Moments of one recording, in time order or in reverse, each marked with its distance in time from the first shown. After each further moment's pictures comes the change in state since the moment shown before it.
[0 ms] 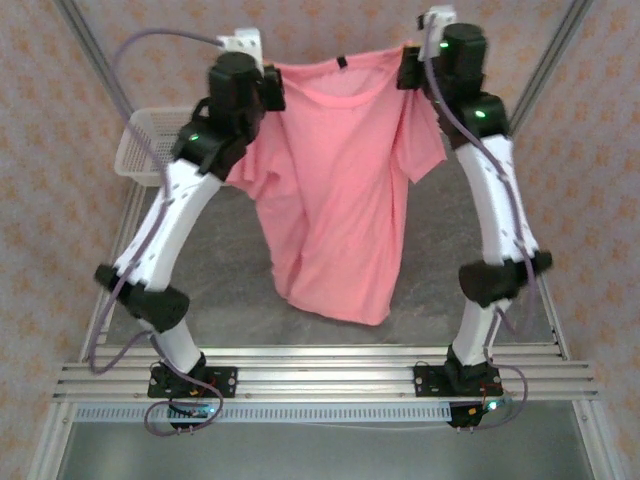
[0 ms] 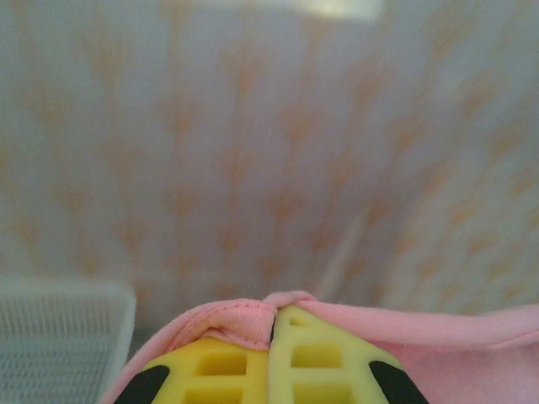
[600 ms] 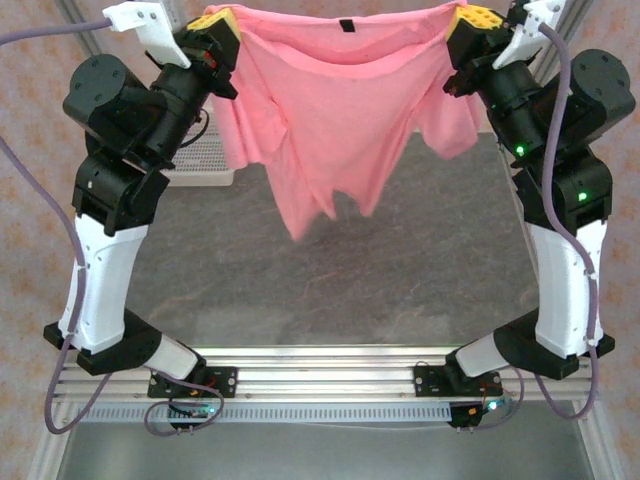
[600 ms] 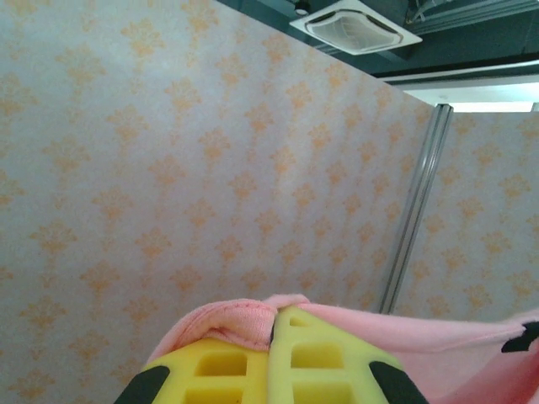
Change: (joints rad) left arm -0.074 -0.299 0.191 0.081 0.283 0.027; right arm 0.139 -0.481 -0.042 0.115 -0.074 -0.055
